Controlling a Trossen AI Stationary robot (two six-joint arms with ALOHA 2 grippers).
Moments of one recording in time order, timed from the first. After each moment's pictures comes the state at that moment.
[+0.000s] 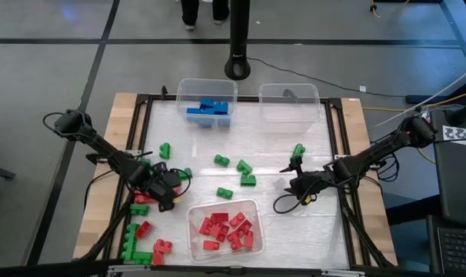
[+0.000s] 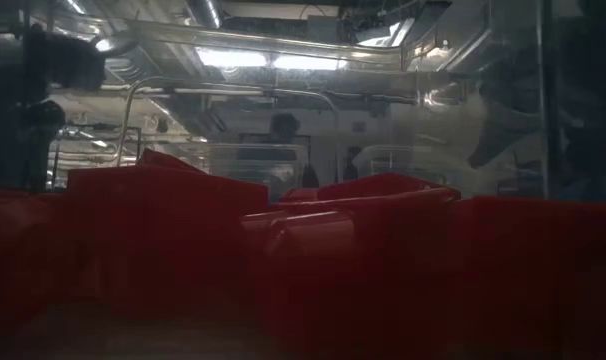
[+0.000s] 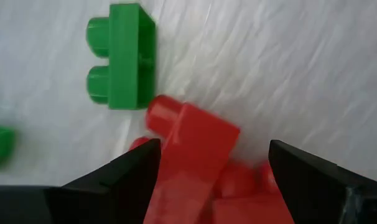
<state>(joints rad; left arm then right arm) -0.57 1.23 0.68 -0.79 -0.26 -0.85 0.45 1.09 0.47 -0.23 0.41 -0.19</state>
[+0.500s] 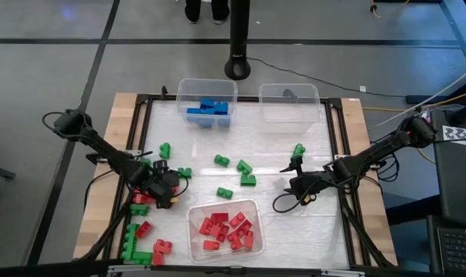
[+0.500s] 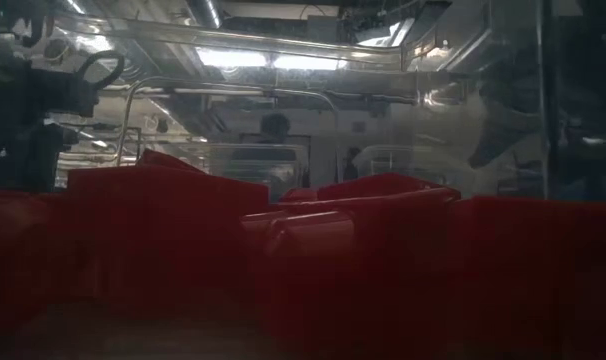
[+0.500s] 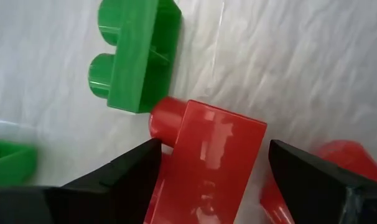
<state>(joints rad) -0.57 1.23 0.55 -0.71 -0.31 -0.72 0.45 1.09 0.47 -0.23 0.41 -0.13</state>
